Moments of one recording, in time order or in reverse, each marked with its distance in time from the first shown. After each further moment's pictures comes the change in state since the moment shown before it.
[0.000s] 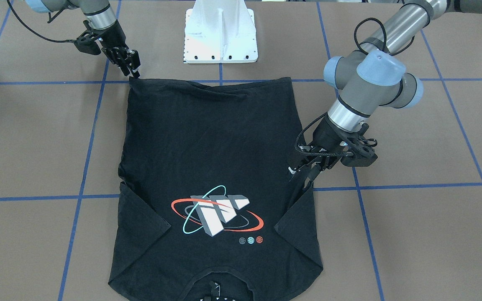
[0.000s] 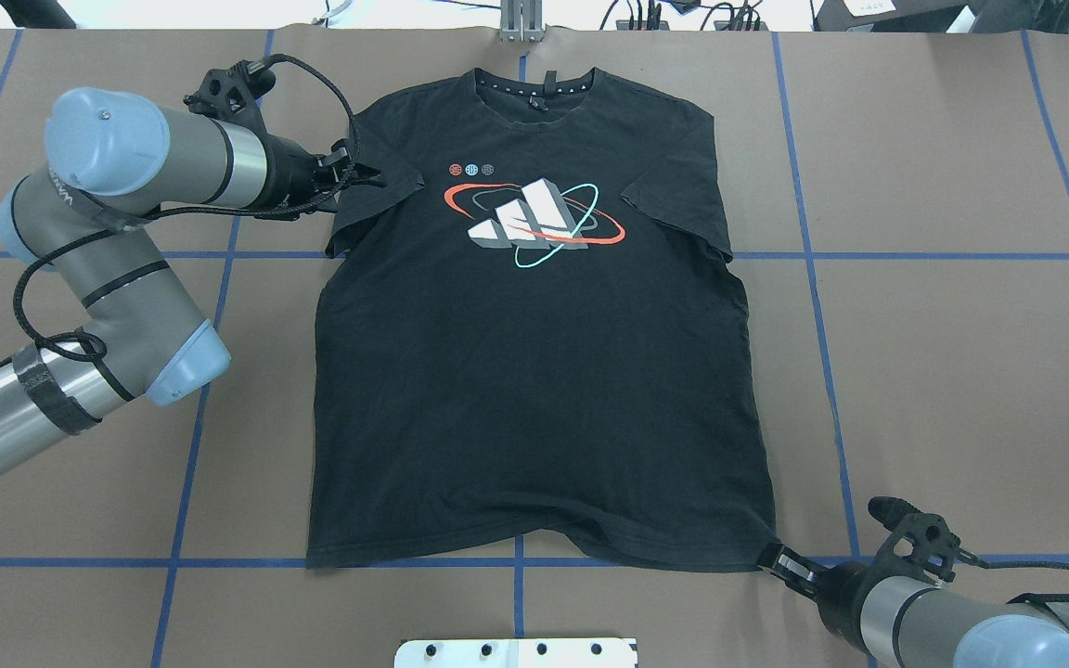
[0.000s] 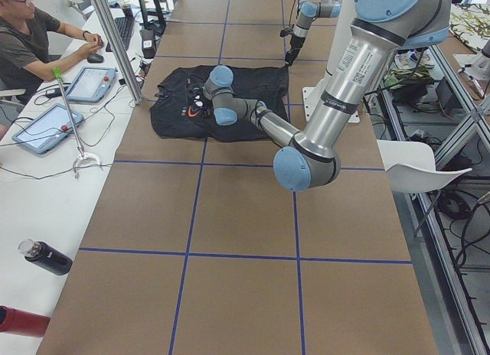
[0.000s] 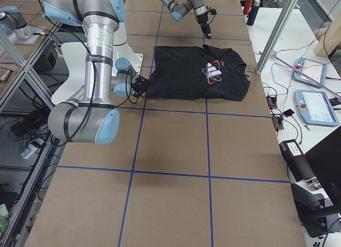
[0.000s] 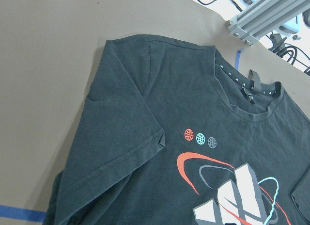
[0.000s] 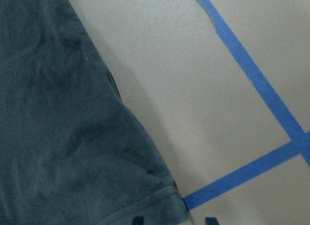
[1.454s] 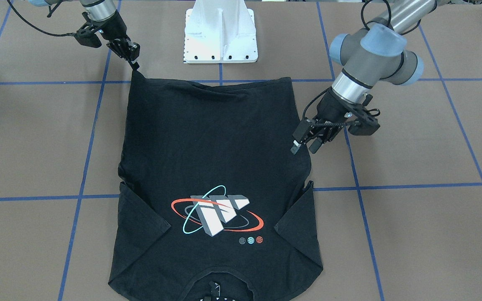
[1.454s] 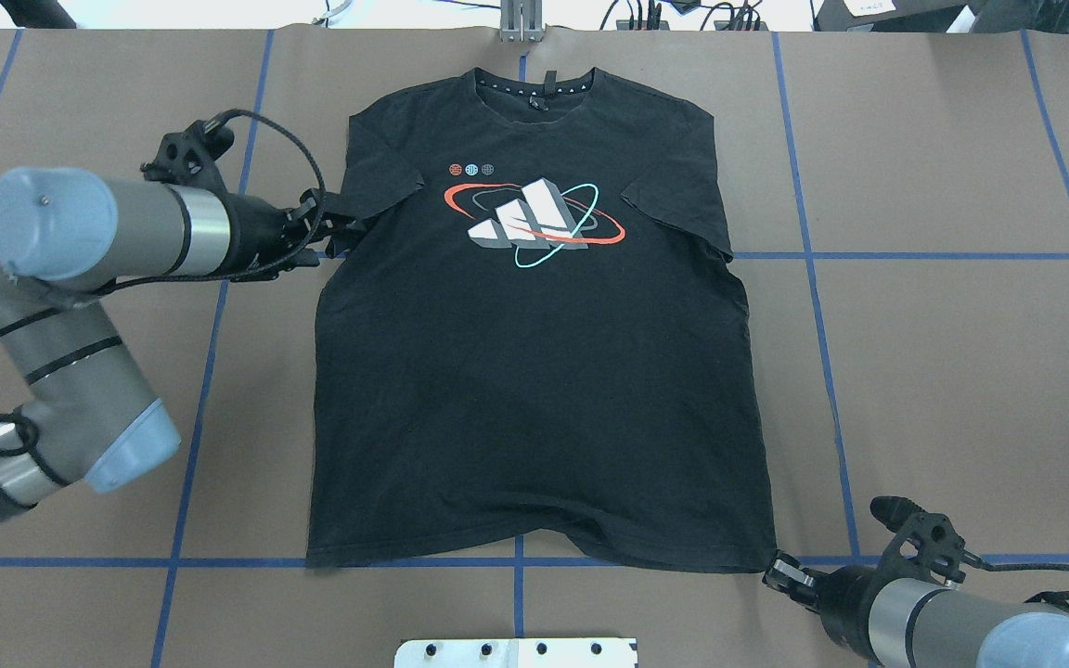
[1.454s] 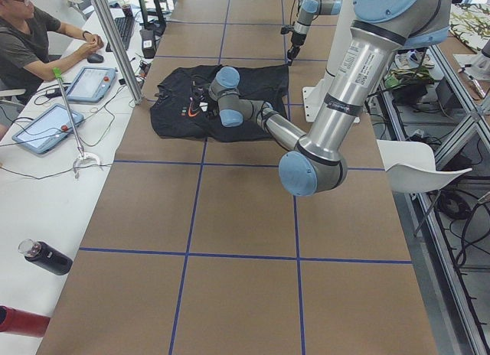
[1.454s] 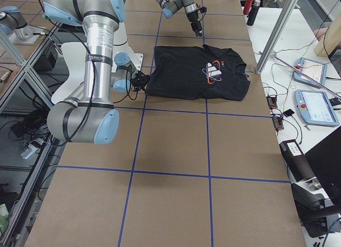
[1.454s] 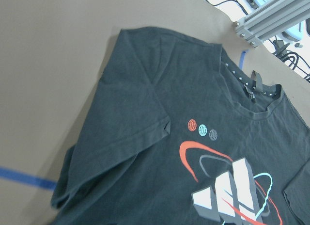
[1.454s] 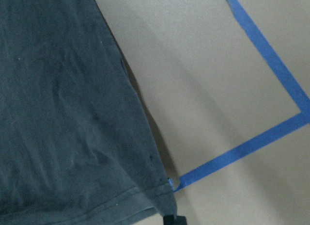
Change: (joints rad) left arm 0.111 0.235 -0.274 0.004 0.093 -0.189; right arm 0.004 -0.015 0.075 0.003 0.057 0.000
